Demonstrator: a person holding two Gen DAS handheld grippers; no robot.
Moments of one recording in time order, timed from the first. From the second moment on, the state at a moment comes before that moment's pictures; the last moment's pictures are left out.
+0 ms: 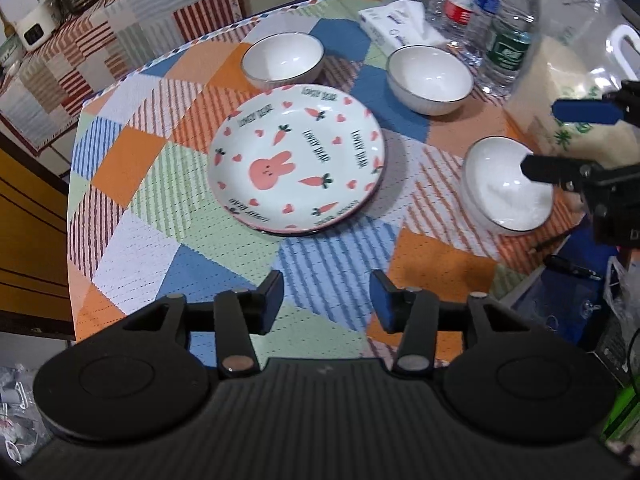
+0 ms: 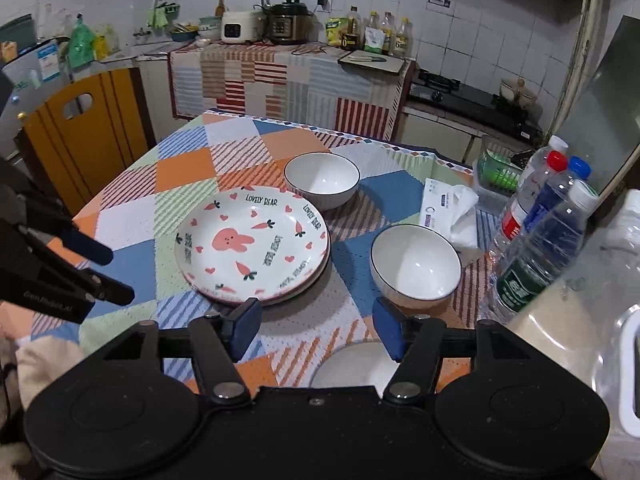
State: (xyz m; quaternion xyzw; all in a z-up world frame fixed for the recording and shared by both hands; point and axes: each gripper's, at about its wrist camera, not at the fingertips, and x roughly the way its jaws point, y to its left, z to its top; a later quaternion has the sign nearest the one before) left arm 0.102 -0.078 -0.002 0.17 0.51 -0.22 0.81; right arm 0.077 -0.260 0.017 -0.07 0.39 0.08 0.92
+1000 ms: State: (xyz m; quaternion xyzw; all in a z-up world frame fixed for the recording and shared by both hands) left arm 0.133 -0.177 -0.100 0.08 0.53 -0.30 0.79; right arm 0.057 -0.356 -0.103 0.13 0.45 -0.01 0.88
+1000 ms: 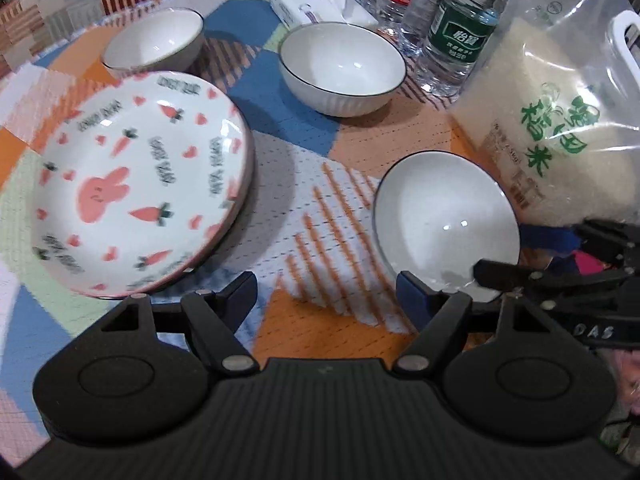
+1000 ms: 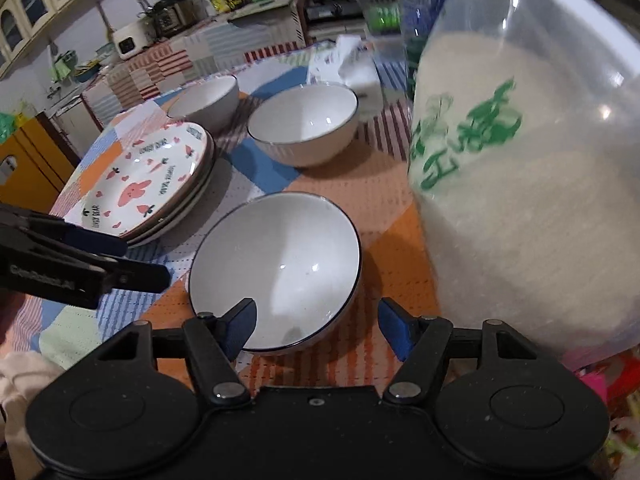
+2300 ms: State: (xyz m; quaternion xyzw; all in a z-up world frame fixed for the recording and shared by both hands) left arm 0.118 -0.059 -0.081 0.01 0.61 -0.25 0.75; right arm 0.078 -0.261 -0.092 0.19 0.52 0.06 0.83
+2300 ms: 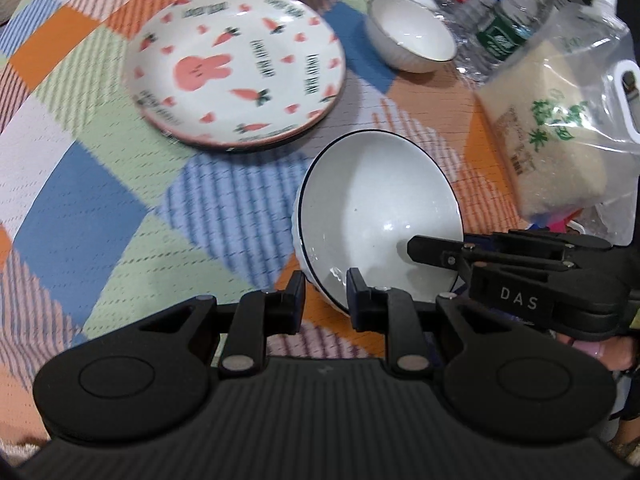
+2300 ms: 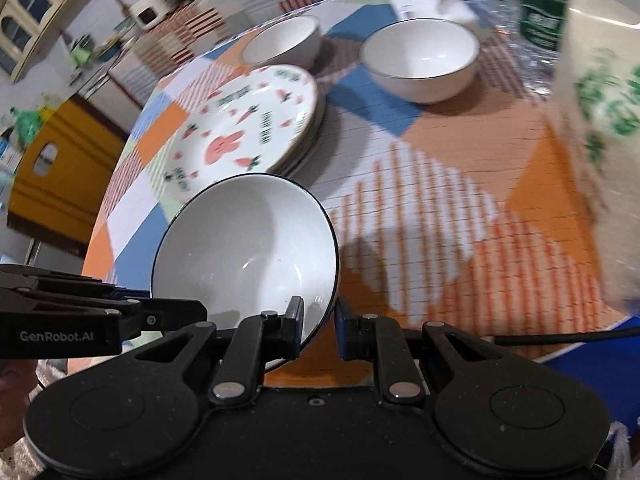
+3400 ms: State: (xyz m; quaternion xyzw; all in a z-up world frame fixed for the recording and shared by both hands) left arm 0.112 -0.040 -0.085 0.02 0.64 -0.21 0.74; right arm 0.091 -0.238 -0.083 0.10 0.50 0.13 0.85
